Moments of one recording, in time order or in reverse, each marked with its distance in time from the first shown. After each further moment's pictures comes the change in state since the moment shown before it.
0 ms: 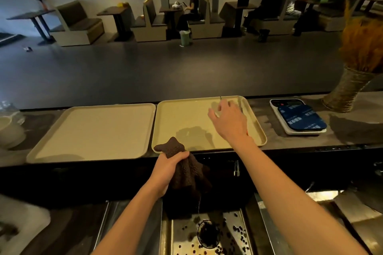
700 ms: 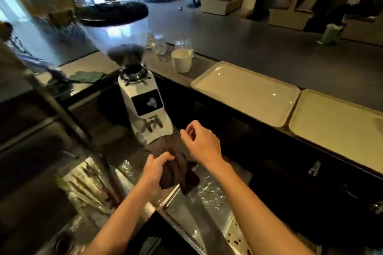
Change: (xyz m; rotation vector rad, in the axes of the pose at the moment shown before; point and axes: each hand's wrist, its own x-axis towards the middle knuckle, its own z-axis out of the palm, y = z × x) left_hand -0.214 -0.086 -0.268 -0.400 0.875 -0.039; right_hand -0.262 -0.317 0.111 0.488 -0.686 -0.591
